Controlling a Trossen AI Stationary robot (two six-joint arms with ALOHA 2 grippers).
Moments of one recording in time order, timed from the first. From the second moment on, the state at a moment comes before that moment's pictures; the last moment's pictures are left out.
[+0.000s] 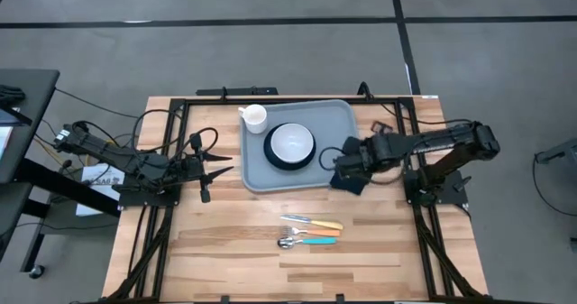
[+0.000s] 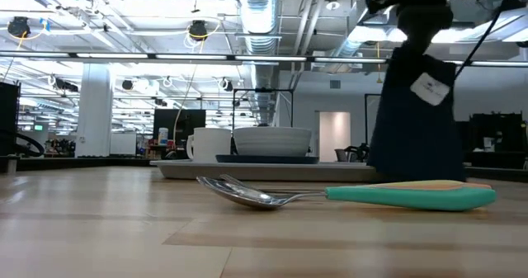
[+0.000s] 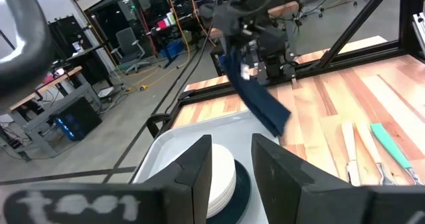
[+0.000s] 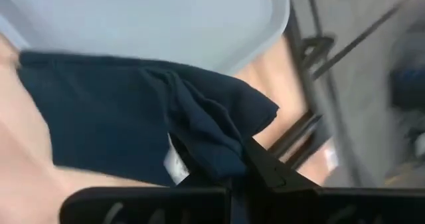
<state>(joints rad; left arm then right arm) -0.39 0.63 0.55 -0.04 -0.64 0.25 0.12 1.50 1.34 -1.55 0.57 0.53</state>
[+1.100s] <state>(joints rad) -0.39 0.63 0.55 -0.06 -0.64 0.22 -0.38 1.84 1.35 -0.98 0.42 -0.50</state>
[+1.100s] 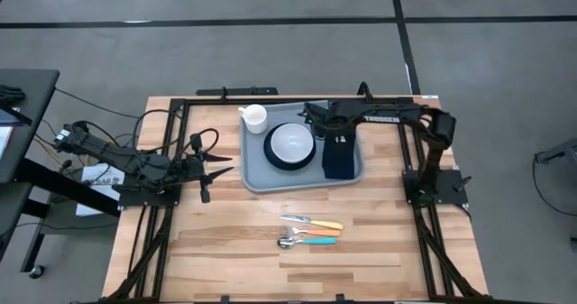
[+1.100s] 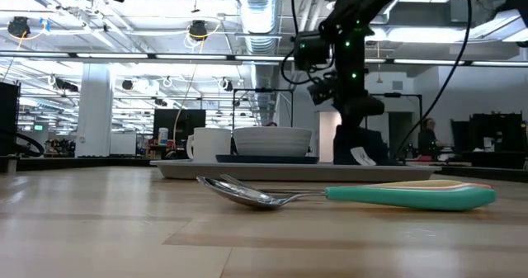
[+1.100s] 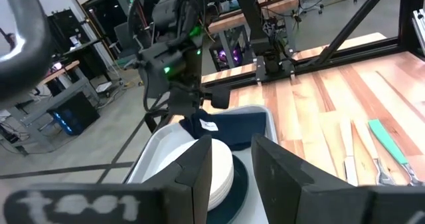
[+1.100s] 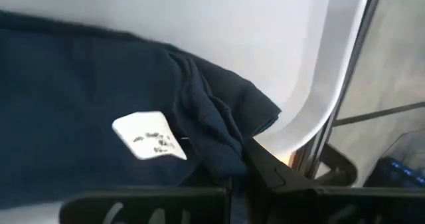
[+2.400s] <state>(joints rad) -0.39 0.63 0.55 -0.07 -0.64 0.22 -0.38 1.85 1.35 -0.88 0.42 -0.55</state>
